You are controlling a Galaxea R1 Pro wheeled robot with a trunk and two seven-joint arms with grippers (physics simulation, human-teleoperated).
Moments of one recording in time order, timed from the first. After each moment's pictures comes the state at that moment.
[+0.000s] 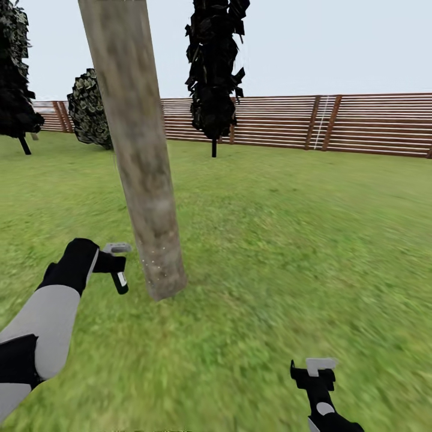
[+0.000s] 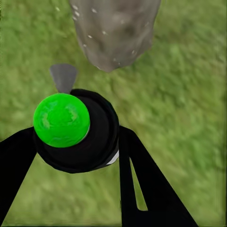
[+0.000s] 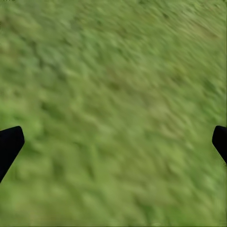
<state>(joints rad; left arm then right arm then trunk) -1.08 0.16 0.27 -0.66 -0.48 0.92 -0.46 -0.53 -0.04 -0.04 -0.16 0.15 -0.42 -0.28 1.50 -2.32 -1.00</state>
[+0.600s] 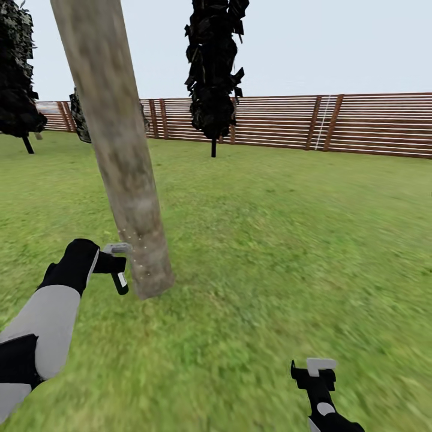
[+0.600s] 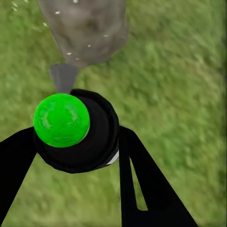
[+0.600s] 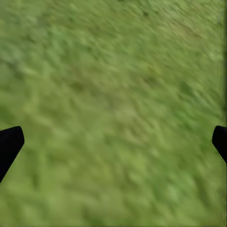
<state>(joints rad) -1.08 0.16 0.27 -0.66 -0.48 0.92 -0.46 -0.53 -0.04 -0.04 -0.16 0.16 -0.42 -0.28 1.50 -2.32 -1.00</state>
